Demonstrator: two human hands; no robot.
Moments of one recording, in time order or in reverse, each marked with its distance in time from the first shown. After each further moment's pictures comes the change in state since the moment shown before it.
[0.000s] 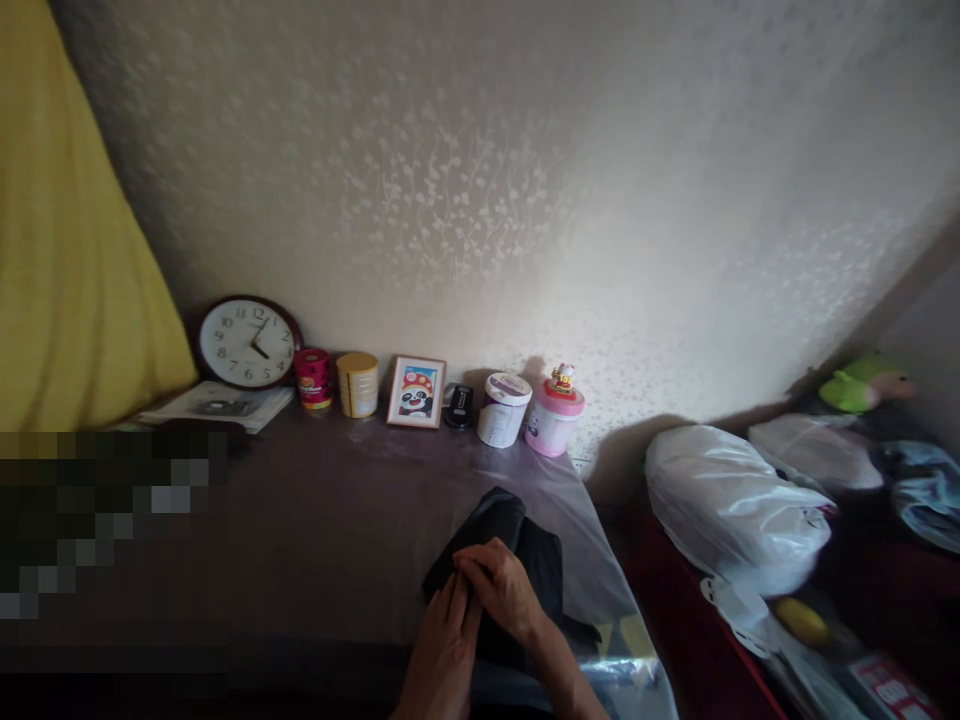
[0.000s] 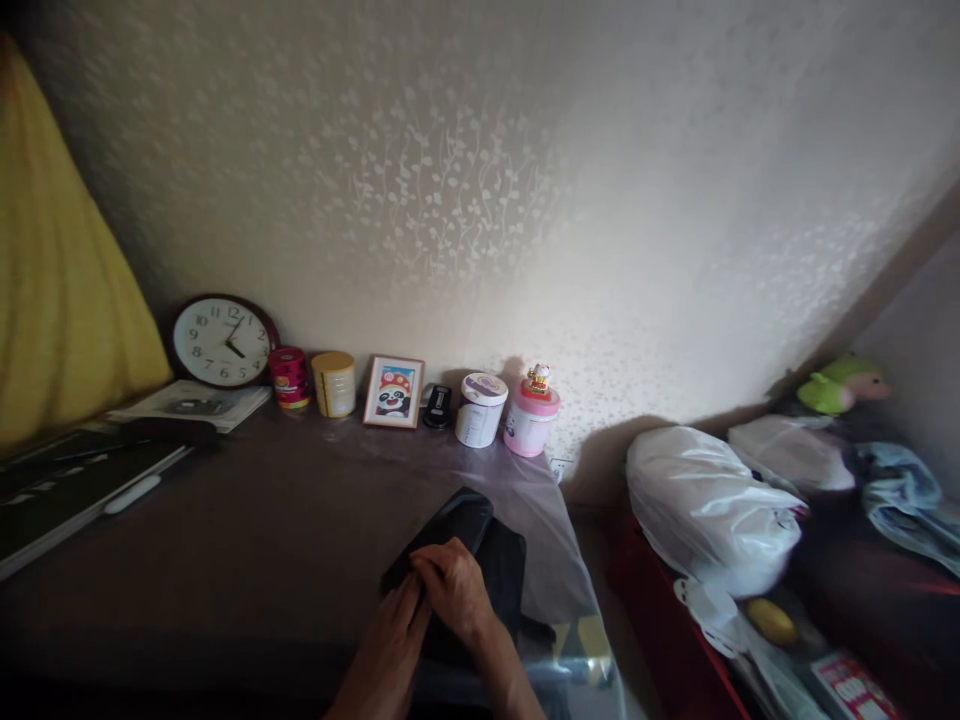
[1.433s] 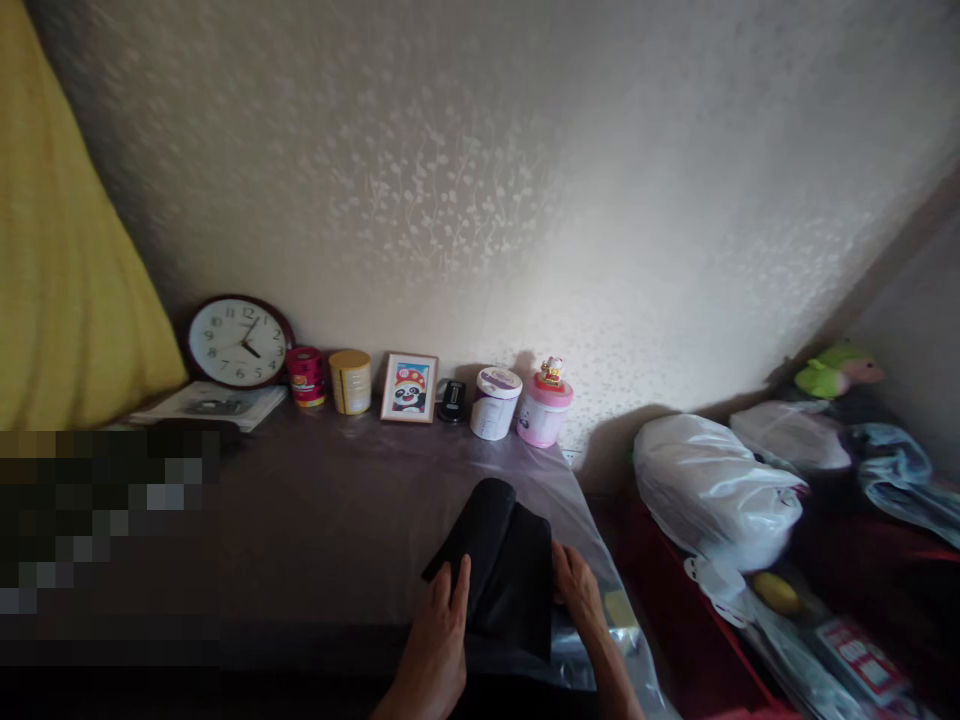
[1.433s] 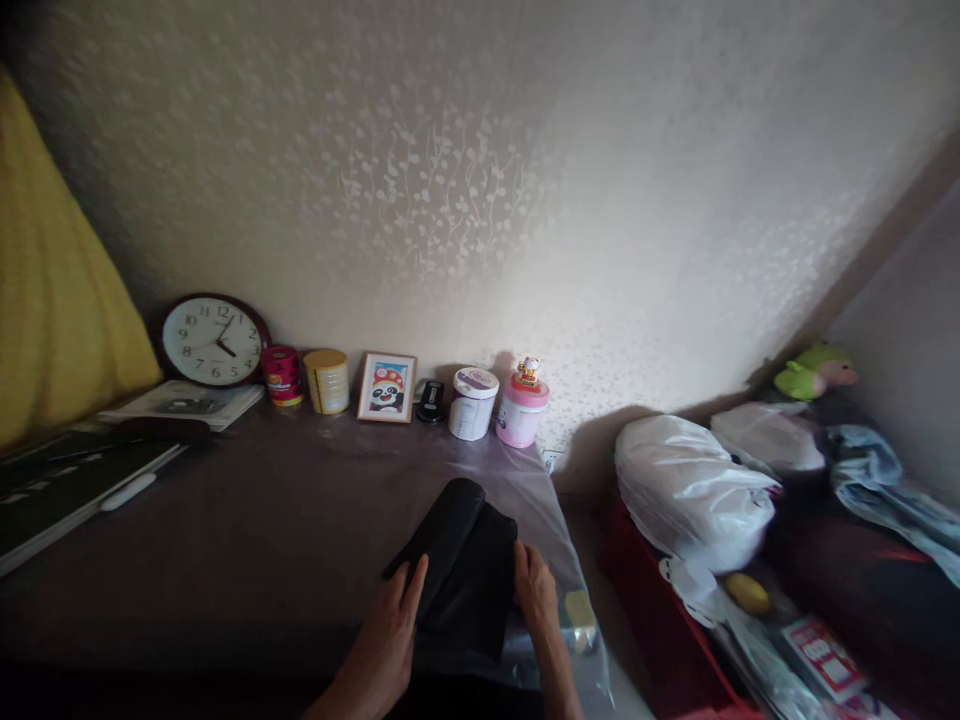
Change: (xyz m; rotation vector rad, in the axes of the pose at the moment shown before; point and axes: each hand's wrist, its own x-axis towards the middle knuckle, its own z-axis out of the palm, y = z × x) left_hand -0.010 0.009 -0.006 -0.167 -0.064 -0.120; right_hand -0.072 0.108 -0.043 -0.067 0.472 0.564
